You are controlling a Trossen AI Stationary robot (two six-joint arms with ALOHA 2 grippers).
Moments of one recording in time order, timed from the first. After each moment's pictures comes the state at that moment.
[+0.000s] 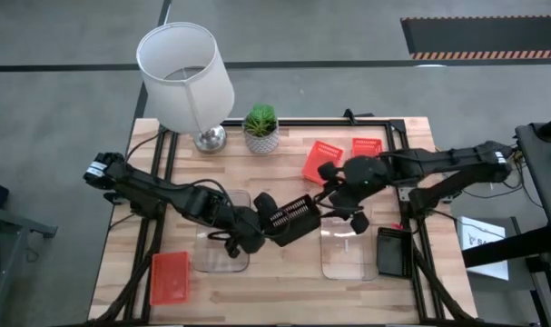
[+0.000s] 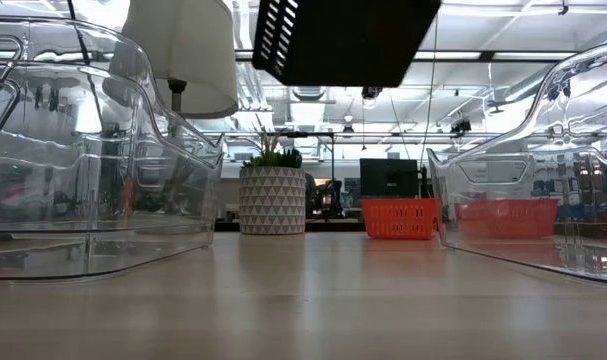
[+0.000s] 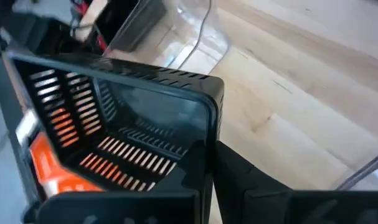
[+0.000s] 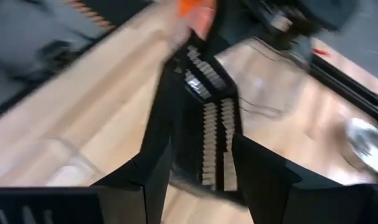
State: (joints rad) left arm -0.33 1.54 1.39 -0.62 -0.15 0.67; right arm 0.14 1.31 1.37 -0.75 -0.20 -0.48
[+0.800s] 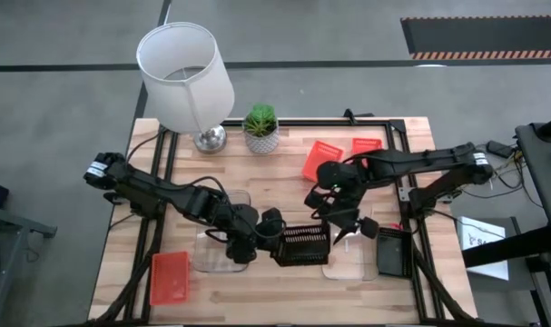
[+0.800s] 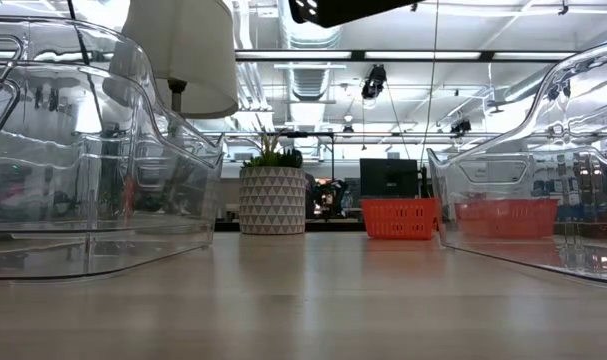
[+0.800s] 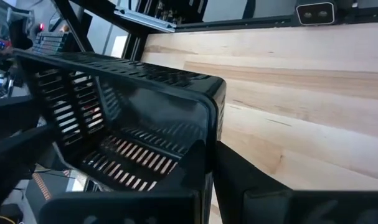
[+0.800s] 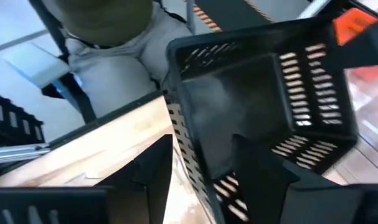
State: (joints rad) left arm -0.33 1.54 1.38 -0.47 0.07 1.03; right arm 0.11 1.49 1.48 -0.94 -0.73 -0.72
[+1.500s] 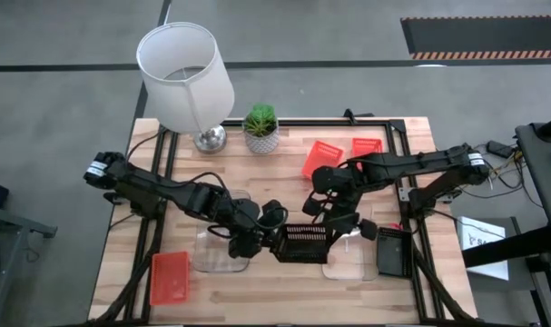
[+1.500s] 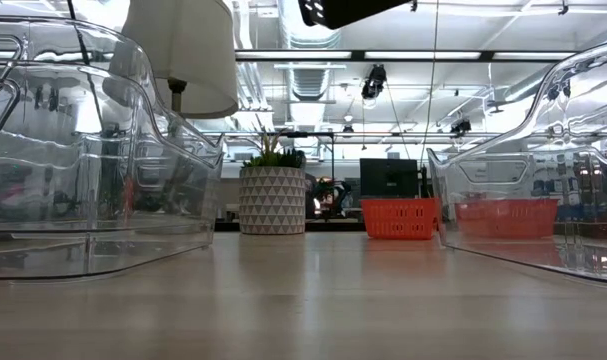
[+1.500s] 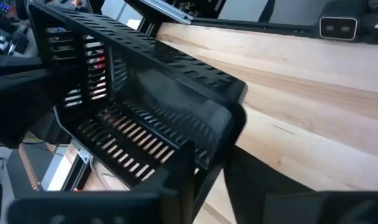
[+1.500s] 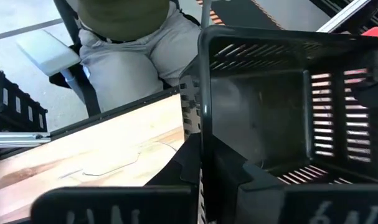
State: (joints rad) left arm -0.31 1.54 1.38 -0.45 0.07 0.88; right arm 0.11 1.53 1.48 -0.93 -0.77 -0.82
